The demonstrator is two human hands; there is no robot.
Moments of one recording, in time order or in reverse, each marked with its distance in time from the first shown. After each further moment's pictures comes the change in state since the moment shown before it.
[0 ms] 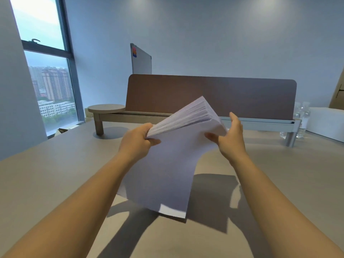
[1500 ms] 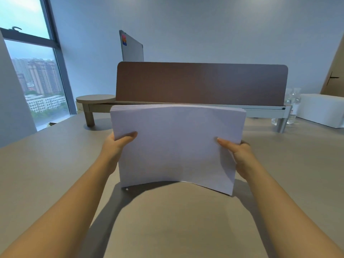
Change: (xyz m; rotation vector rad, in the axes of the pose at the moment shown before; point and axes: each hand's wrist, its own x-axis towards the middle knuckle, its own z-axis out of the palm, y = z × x) left_hand -0.024 -0.037 0.012 -0.817 0.033 -0.327; right_hand -0.036 0.044 -0.039 0.402 -0.046 0.409
